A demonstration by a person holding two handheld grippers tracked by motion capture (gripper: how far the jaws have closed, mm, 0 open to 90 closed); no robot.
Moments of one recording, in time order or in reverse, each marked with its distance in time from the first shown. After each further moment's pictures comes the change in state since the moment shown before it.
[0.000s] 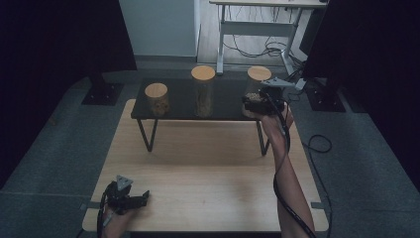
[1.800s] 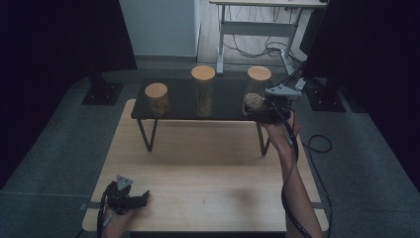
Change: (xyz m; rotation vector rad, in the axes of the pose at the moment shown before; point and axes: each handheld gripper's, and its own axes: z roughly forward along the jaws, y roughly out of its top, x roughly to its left) left arm 0.000 0.000 0.000 0.000 0.000 0.000; right arm 0.003 -0.013 -0.030 -0.011 -0.012 -0.061
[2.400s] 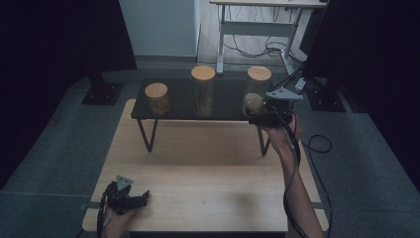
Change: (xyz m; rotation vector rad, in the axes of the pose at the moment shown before) left arm 0.000 0.000 0.000 -0.001 0.000 0.000; right arm 0.005 -0.004 -0.013 -0.004 -0.015 -0.020
